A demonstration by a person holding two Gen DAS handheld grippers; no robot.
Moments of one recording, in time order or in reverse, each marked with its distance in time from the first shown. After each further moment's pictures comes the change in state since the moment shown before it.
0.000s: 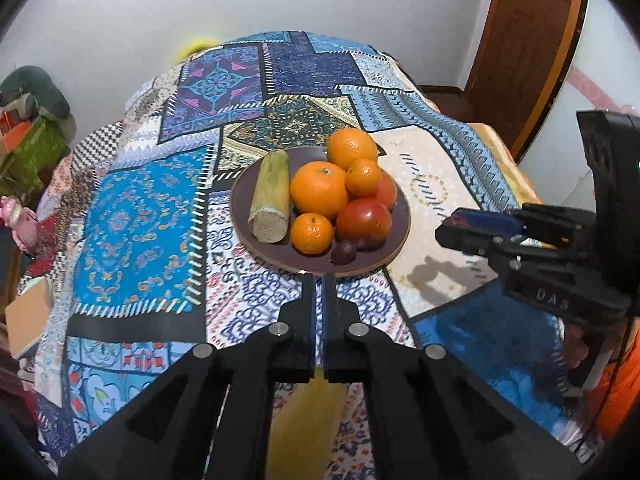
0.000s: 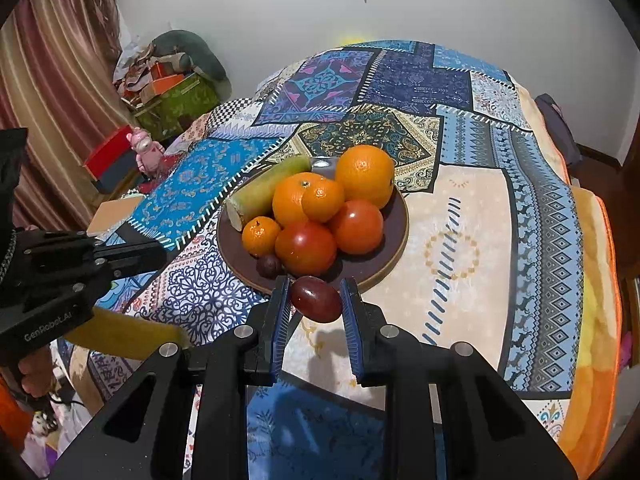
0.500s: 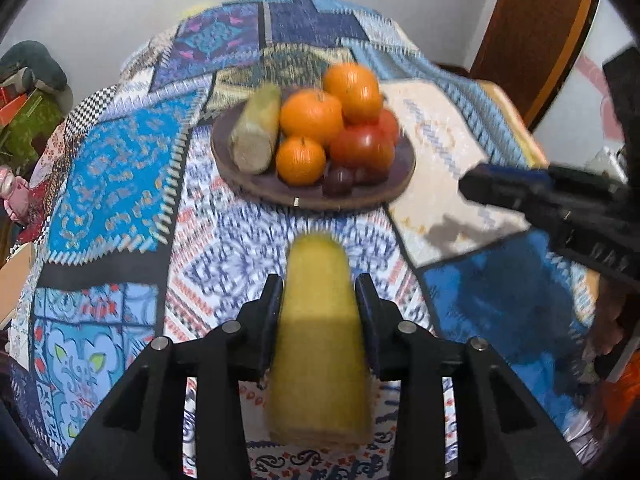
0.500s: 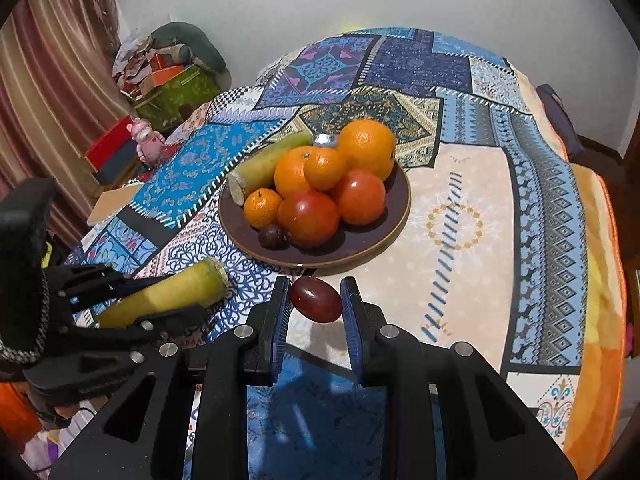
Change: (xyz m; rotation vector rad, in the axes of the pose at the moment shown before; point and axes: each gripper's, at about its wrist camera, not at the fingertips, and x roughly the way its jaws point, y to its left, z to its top) left arm 0.035 -0.005 -0.033 -0.044 0.080 -0.014; right arm -0.004 0.002 -0.013 0.008 0.019 0.002
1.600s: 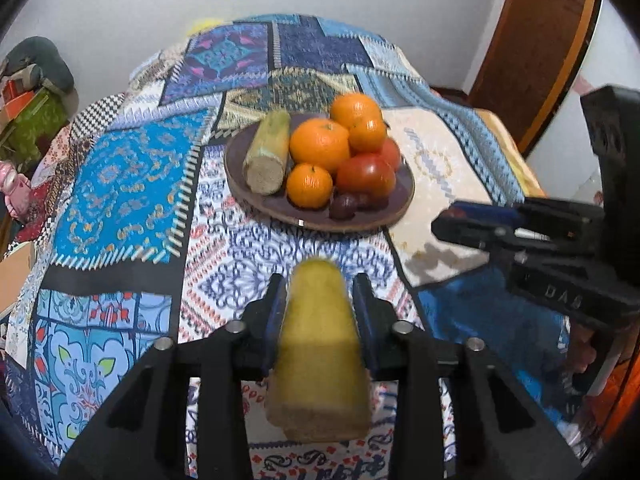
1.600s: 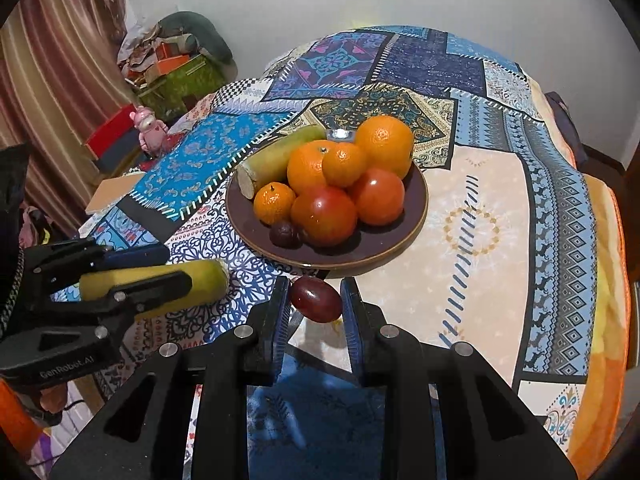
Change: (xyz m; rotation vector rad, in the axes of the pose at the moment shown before) left arm -0.009 0.009 -0.003 -0.022 -0.053 -0.015; right arm 0.016 0.014 -0.003 -0.042 0.030 -0.002
